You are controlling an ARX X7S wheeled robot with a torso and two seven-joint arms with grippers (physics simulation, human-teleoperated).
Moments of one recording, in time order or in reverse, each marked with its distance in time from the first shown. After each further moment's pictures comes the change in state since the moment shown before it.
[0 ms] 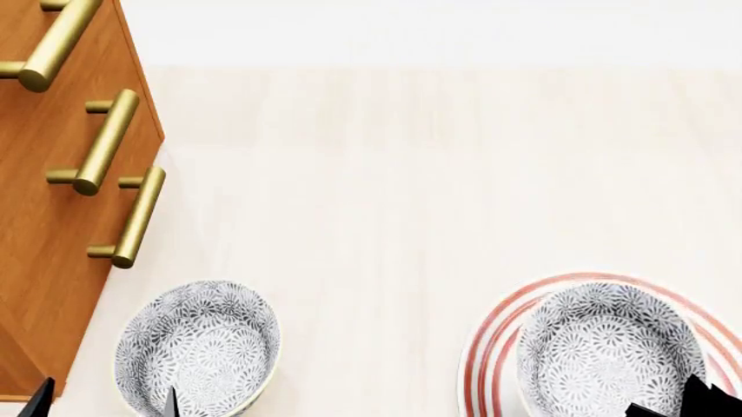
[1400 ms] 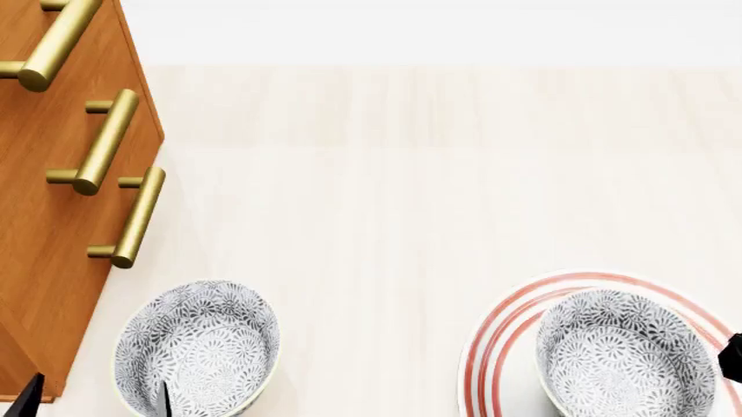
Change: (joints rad) left arm -0.003 -0.020 0.003 0.026 -0.007 -0.011 -0.022; right arm -0.050 0.123 0.049 -0.085 -0.373 -0.336 0.306
